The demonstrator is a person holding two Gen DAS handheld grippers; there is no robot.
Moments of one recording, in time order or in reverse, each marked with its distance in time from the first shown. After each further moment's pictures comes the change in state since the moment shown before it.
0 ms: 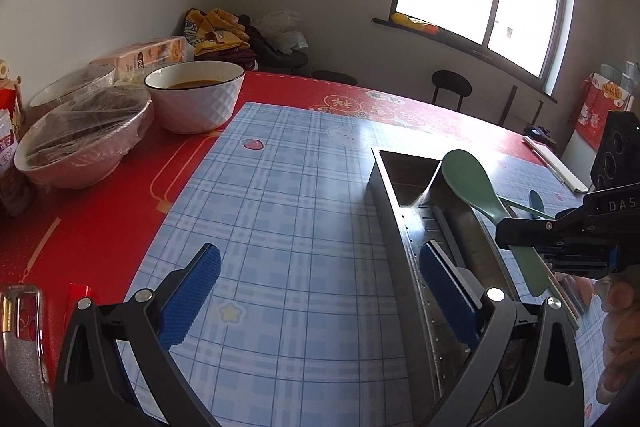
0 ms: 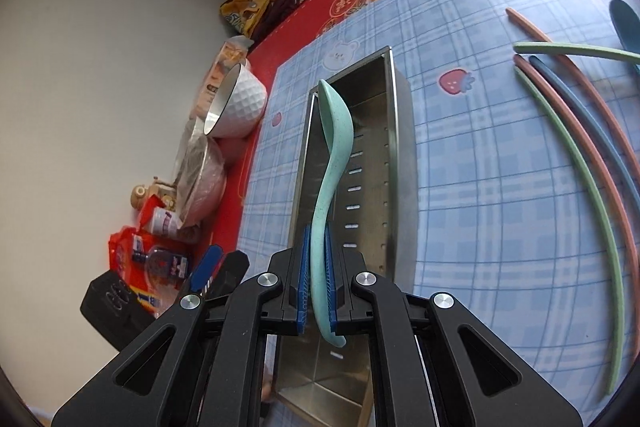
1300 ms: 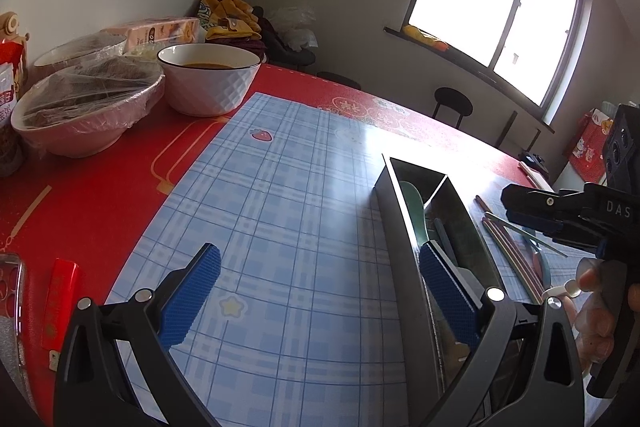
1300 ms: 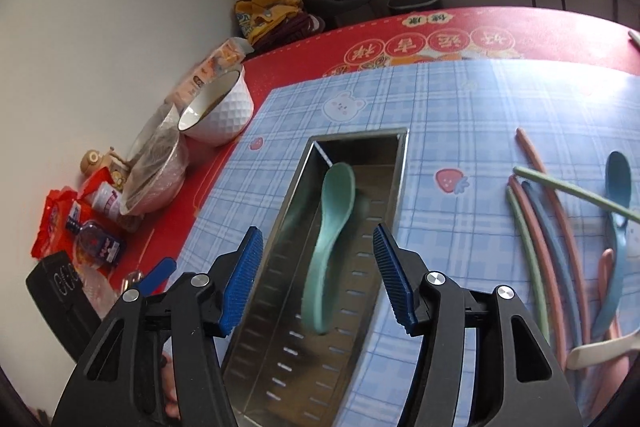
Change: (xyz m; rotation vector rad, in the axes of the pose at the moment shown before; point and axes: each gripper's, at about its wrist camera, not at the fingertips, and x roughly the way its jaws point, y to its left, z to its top) left arm 0.001 0.019 -0.005 -0.115 -0.010 -0.043; right arm -0.023 0.034 0.012 -0.351 -0.189 -0.247
